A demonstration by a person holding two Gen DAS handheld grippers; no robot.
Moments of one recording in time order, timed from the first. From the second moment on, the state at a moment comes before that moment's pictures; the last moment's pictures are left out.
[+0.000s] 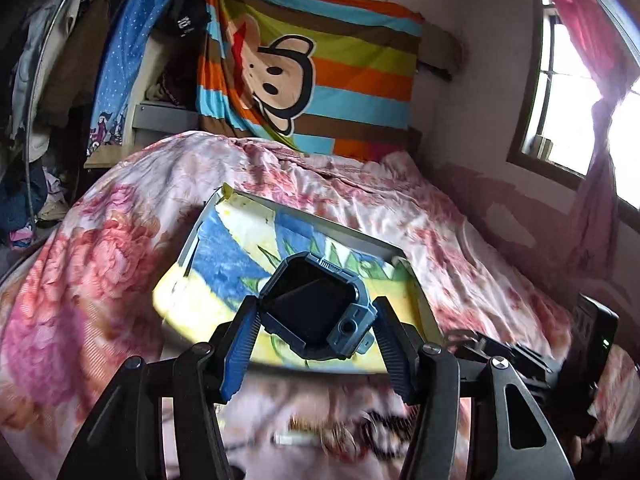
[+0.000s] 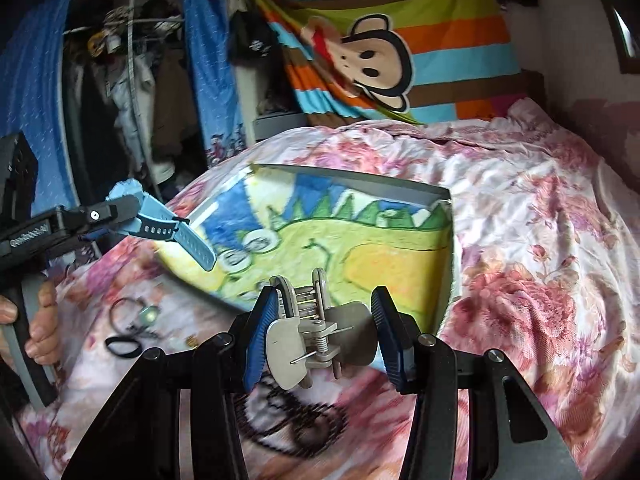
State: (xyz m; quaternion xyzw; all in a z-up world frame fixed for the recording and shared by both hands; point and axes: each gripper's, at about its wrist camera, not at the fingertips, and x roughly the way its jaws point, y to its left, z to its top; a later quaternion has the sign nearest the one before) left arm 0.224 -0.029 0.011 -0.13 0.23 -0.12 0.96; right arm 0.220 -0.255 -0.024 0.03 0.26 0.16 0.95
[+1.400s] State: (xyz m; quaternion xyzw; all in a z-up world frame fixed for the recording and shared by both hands) left arm 0.197 -0.025 0.011 -0.12 0.24 -0.04 0.96; right arm 0.173 -0.259 0.006 0.06 0.20 0.11 0.97
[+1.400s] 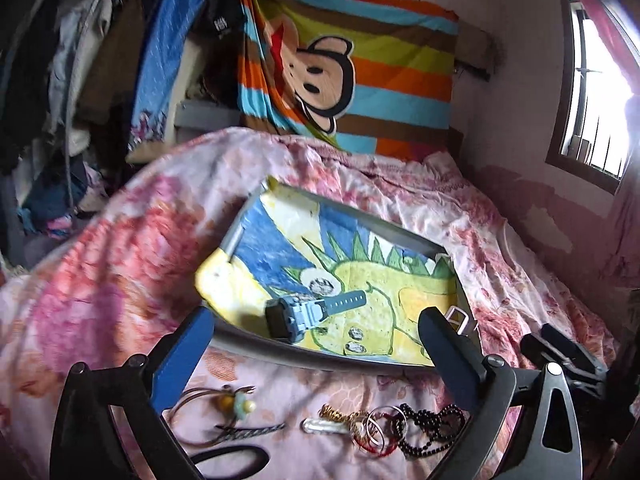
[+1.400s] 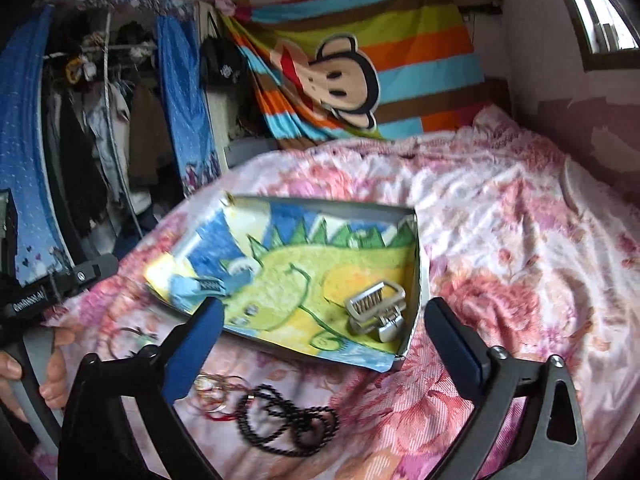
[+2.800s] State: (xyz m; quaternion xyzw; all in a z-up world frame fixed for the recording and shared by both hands) left arm 0.037 0.005 -0.016 -0.05 0.27 -0.03 0.96; right arm 0.051 -0.227 -0.041 0.04 0.30 0.10 0.95
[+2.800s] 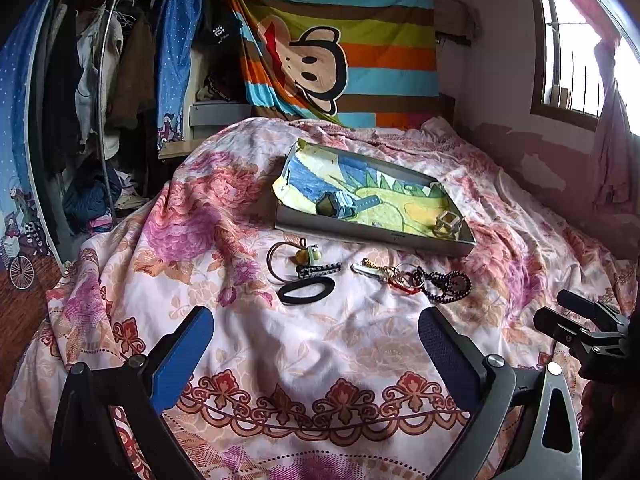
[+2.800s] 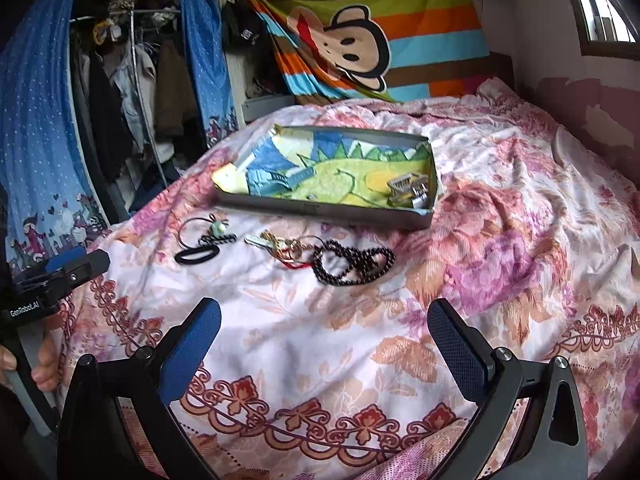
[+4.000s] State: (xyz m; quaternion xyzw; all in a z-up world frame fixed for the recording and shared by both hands) left arm 0.116 0.006 -0.031 -0.03 0.33 -0.03 0.94; right arm 0.122 -0.222 -0.041 -0.07 0.31 0.07 0.94
